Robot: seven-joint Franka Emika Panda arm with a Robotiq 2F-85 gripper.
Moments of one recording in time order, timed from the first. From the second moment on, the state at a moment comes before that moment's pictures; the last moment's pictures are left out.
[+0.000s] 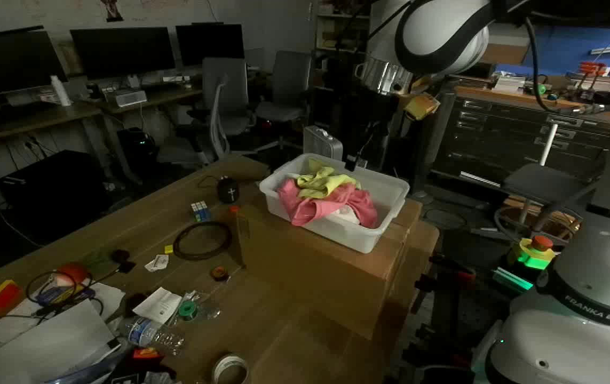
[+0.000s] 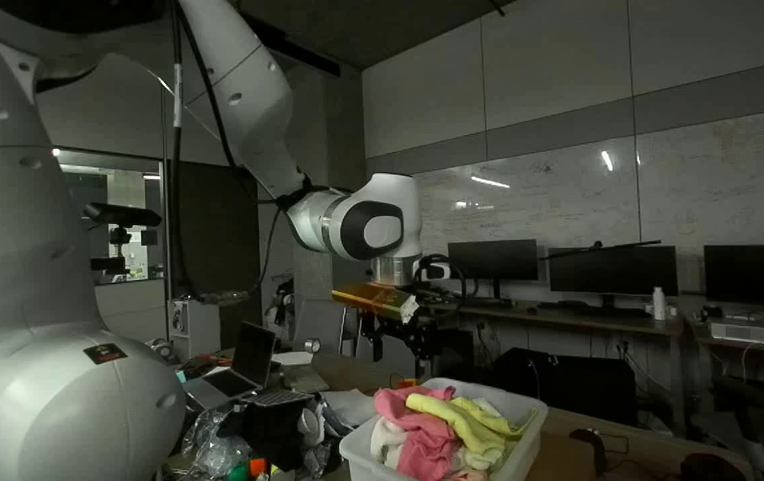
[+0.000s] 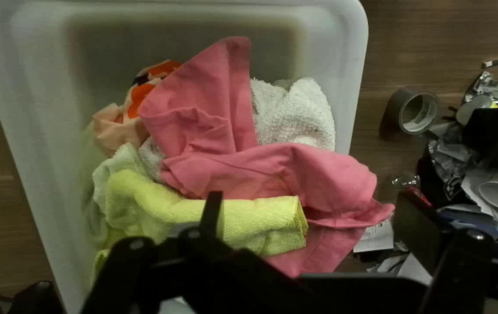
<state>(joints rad) 0.00 -0.30 -0.15 -2.57 0.12 2.42 -0.19</state>
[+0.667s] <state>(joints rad) -0.01 -0.29 -0.15 -2.57 0.11 2.42 -0.18</state>
